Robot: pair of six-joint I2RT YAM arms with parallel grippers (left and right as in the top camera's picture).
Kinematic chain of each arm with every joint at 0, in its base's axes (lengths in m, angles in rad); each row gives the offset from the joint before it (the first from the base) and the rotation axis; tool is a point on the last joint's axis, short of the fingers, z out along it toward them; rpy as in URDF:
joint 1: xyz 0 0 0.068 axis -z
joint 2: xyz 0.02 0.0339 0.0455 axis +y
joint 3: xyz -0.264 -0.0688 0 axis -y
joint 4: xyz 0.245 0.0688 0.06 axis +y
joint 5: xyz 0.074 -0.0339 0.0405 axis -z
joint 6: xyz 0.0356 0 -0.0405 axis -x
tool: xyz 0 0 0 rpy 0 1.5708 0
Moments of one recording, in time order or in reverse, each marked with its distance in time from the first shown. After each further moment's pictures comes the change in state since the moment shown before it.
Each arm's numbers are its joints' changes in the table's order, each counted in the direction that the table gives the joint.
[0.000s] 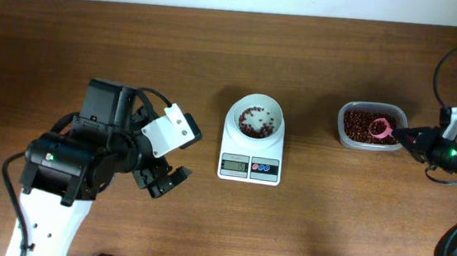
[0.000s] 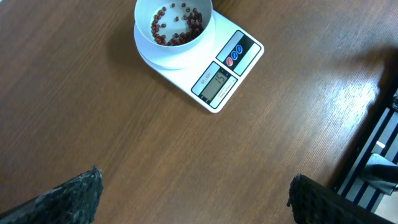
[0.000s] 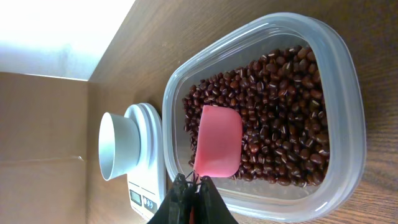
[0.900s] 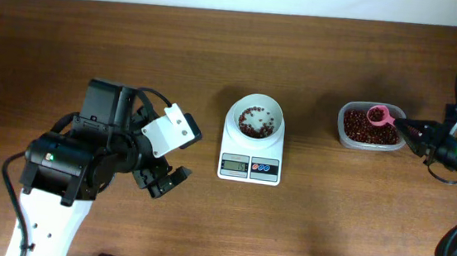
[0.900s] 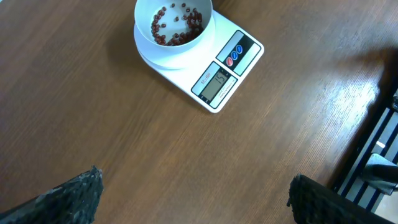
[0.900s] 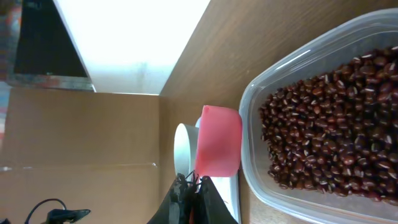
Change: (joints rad) left arm 0.000 0.000 0.000 0.000 0.000 0.000; right arm 0.009 0.000 0.000 -0.007 -0.263 -0.157
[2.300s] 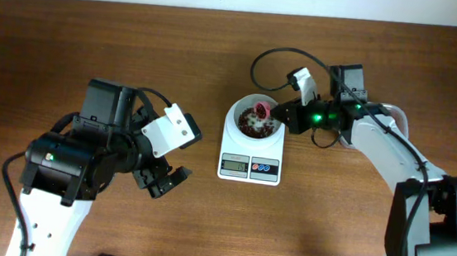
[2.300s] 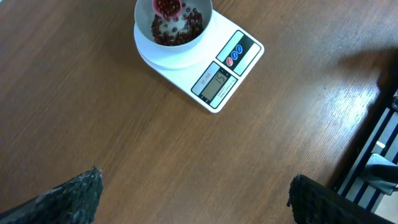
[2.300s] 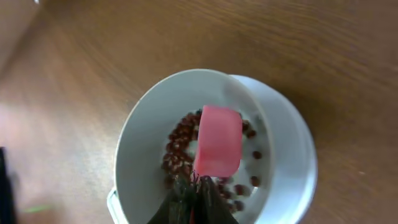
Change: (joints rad) left arm 0.000 0.000 0.000 0.000 0.000 0.000; right arm -0.824 -0.011 -0.003 -0.409 0.541 0.137
